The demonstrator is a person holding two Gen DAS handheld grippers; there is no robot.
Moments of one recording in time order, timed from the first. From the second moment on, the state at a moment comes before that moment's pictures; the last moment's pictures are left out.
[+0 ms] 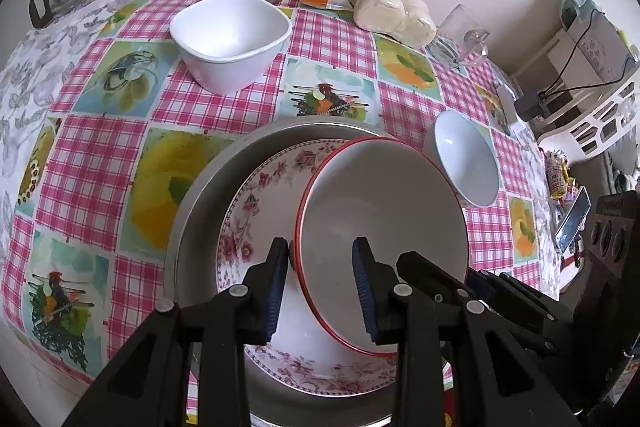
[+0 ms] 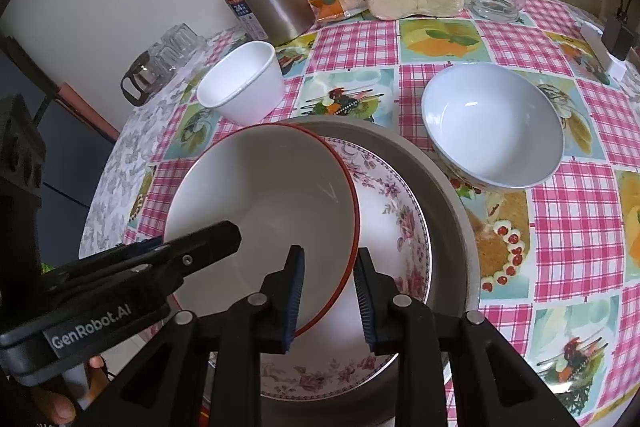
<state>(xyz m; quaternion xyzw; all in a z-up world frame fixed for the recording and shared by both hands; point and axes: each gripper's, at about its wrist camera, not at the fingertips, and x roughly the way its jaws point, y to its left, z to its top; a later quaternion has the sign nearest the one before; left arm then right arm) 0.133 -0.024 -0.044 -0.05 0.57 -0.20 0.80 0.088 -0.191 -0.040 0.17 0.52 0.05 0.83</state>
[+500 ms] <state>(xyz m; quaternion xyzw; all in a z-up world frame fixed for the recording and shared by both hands) 0.137 -0.009 -0.018 -0.04 0.53 -0.16 0.83 0.085 -0.191 -0.027 0.14 0.51 0.04 0.85</state>
